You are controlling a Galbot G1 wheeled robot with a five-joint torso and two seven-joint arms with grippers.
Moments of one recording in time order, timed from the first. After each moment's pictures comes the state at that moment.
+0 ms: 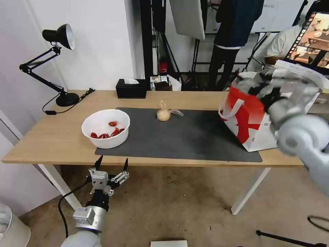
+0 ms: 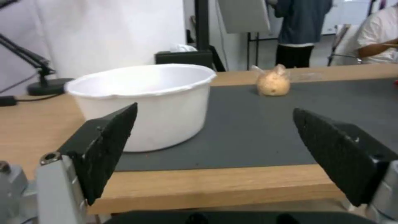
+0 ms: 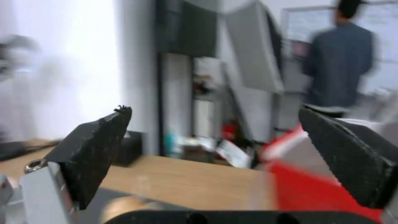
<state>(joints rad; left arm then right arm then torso) 1.70 -1.20 -0.44 -2.19 -0.17 -0.13 -0.23 -0.89 0.60 0.24 2.10 0.94 -0.04 0.30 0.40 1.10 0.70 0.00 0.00</state>
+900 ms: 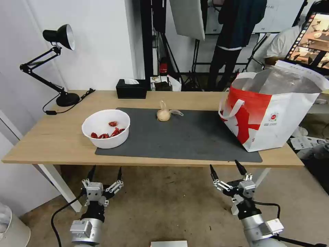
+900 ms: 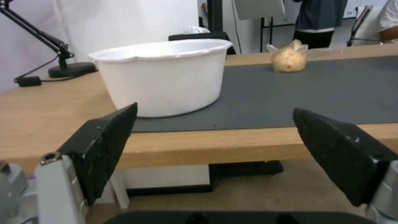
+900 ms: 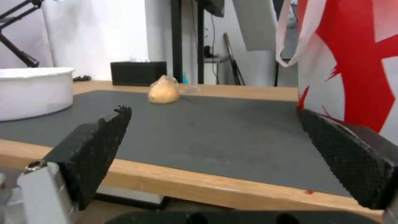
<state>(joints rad) 1.76 -1.25 -0.46 -2.15 -0.11 -0.17 -0.21 -1.70 1.01 0.37 2.09 0.33 0.37 0.16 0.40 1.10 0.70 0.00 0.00</state>
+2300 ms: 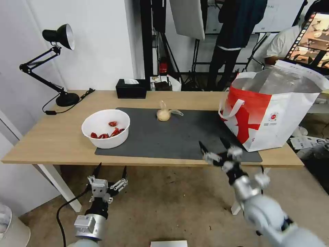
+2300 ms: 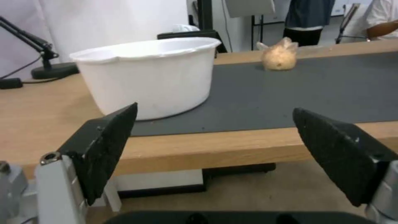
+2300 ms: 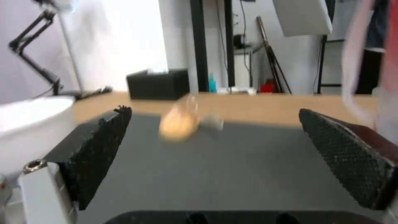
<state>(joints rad) 1.72 -1.21 -0.44 -2.13 -0.13 -0.15 -0.22 -1.02 0.81 0.12 1.93 0.80 0.05 0.15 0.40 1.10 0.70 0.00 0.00</state>
